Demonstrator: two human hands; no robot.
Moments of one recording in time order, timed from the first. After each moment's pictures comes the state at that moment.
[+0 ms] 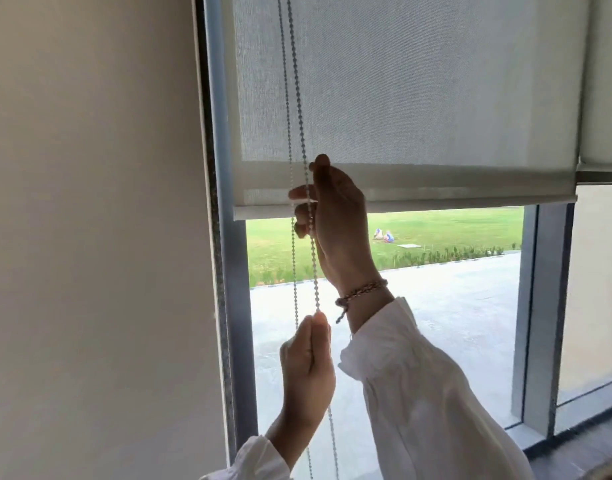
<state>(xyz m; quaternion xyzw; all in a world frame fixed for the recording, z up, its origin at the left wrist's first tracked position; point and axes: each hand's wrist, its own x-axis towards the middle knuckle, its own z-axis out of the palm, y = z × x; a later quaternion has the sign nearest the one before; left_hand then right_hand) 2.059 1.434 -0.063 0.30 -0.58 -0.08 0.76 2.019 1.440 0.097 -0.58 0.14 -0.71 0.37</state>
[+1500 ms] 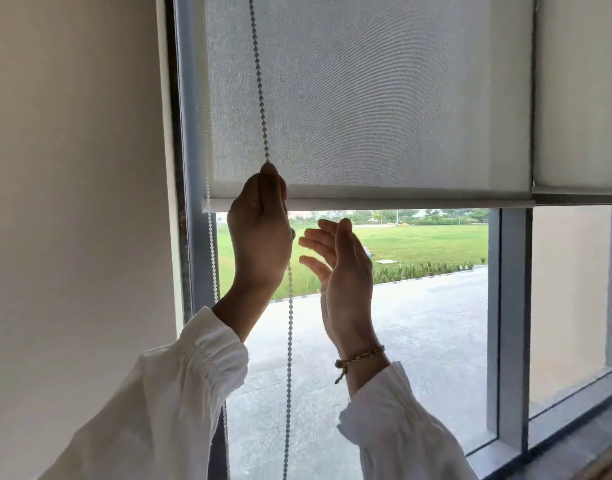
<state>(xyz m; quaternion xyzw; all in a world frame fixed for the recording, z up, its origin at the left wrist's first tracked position) 2.058 1.428 0.114 0.17 -0.57 -0.12 0.80 1.983 1.419 0.063 -0.52 0.12 -0.76 0.38</state>
